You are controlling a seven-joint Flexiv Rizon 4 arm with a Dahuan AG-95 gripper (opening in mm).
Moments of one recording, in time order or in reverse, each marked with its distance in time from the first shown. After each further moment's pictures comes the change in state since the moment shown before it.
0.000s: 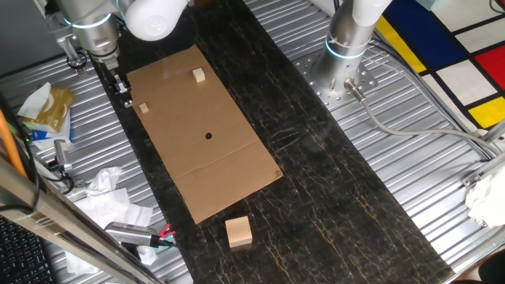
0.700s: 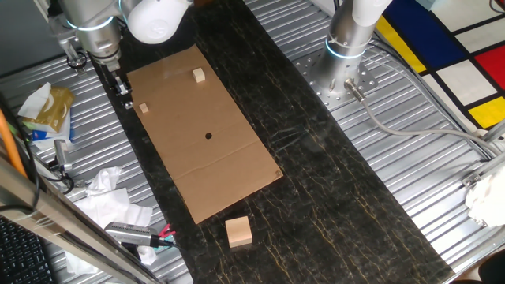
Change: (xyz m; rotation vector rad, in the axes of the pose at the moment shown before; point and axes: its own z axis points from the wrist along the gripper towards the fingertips) arm -0.001 -0.003 0.010 0.001 -0.010 0.001
